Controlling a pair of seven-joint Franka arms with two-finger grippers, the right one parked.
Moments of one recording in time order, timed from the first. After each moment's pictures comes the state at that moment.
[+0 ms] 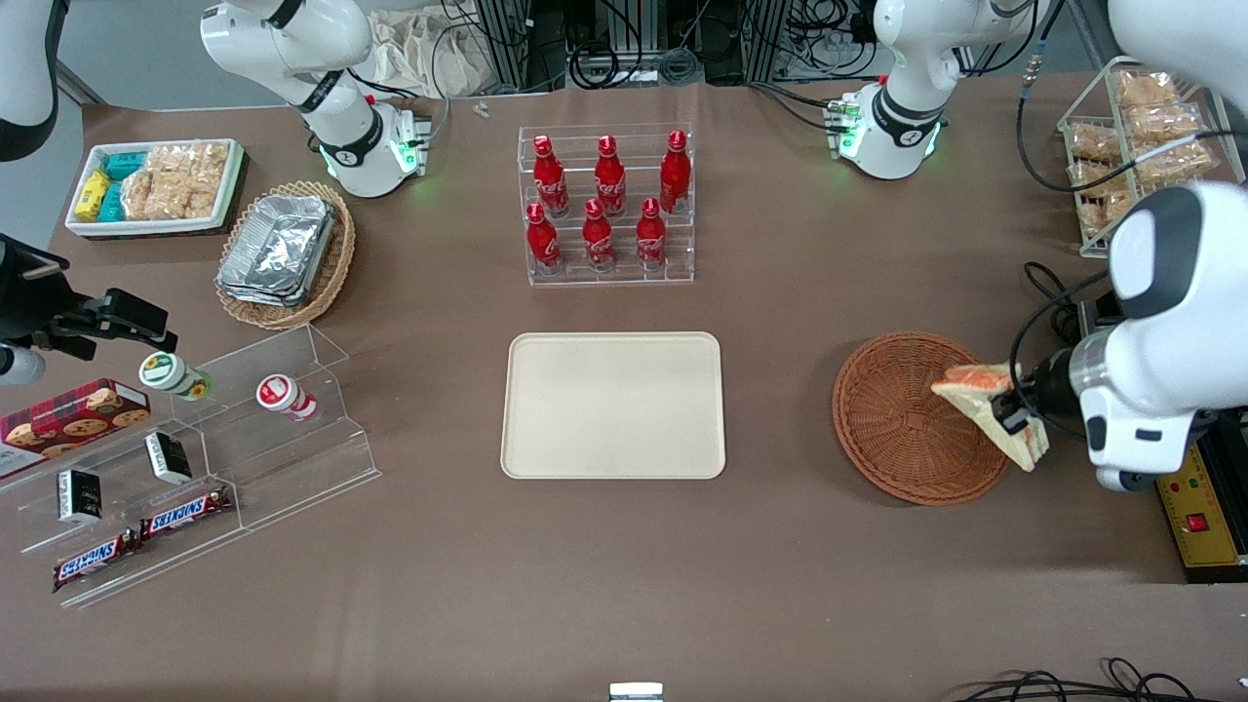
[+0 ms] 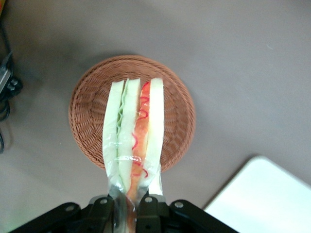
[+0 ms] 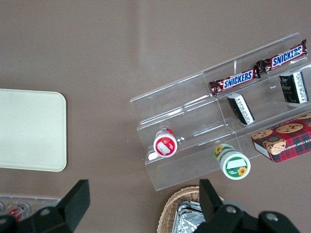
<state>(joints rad) 0.07 0.37 -0.24 -1.32 0.04 1.58 -0.67</state>
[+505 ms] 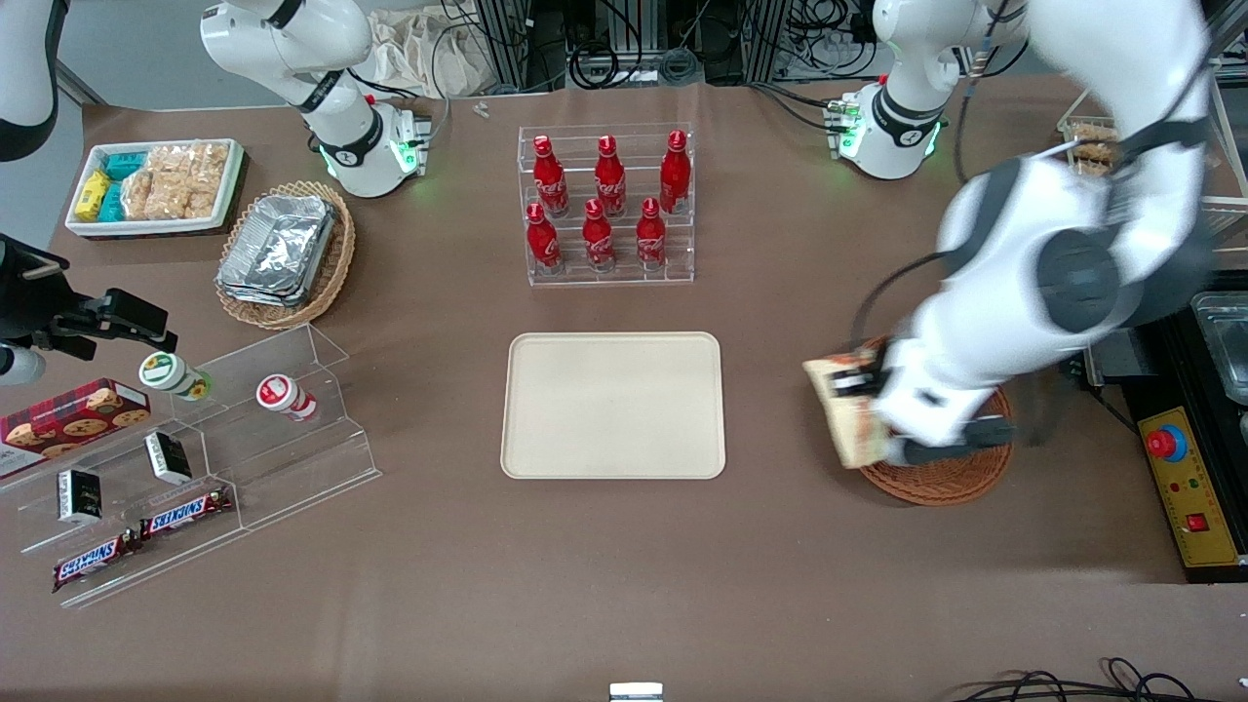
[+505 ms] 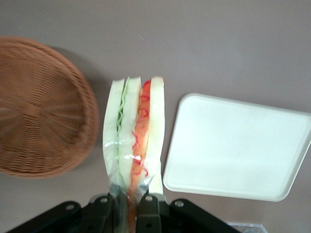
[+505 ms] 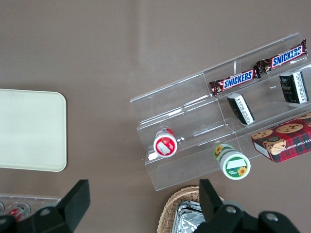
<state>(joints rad) -0.09 0.47 -0.40 -1.37 0.04 1.76 -0.61</state>
